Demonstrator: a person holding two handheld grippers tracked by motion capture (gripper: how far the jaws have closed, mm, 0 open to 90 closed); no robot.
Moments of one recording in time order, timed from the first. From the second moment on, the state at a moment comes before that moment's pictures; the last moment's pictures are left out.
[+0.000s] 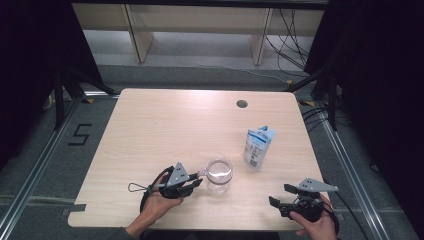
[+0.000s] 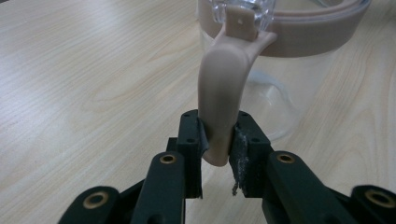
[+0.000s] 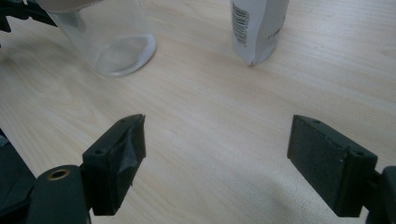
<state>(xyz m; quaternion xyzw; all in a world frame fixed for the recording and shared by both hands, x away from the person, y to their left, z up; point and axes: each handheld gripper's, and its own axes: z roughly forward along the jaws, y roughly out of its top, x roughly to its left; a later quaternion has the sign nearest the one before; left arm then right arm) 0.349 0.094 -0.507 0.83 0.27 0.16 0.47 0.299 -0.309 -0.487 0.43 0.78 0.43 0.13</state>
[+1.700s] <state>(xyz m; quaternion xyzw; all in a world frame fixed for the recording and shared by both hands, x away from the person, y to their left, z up) 0.340 0.098 -0.448 0.77 0.29 0.14 0.55 0.299 -0.306 -0.487 0.42 0.77 0.46 0.12</state>
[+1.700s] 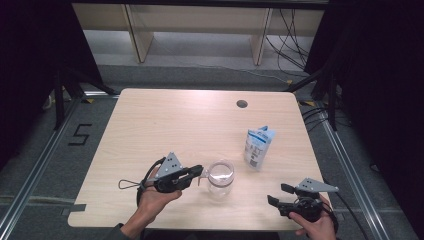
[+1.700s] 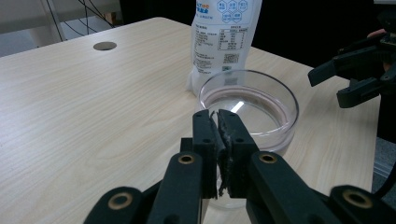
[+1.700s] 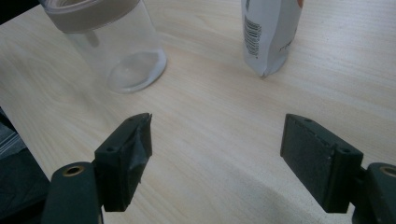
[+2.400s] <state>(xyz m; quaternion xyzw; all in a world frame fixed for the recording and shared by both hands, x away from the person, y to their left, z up) 0.346 0.093 -0.451 0.78 0.29 0.14 0.54 0.299 -0.305 -0.487 0.42 0.78 0.45 0.12</state>
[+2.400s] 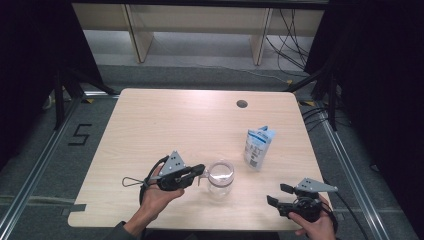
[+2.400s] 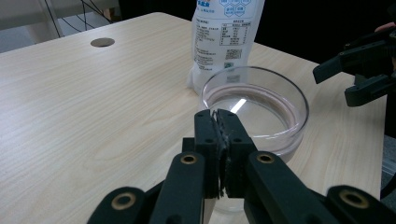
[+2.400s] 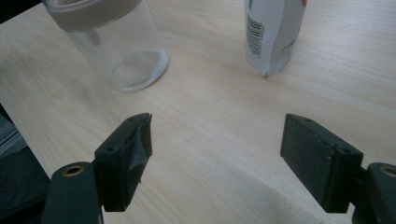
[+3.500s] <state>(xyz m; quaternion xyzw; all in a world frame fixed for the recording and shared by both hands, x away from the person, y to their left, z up) 0.344 0.094 -0.459 0.78 0.29 0.15 0.54 0.297 -0.286 -0.476 0.38 0.78 0.48 0.12</state>
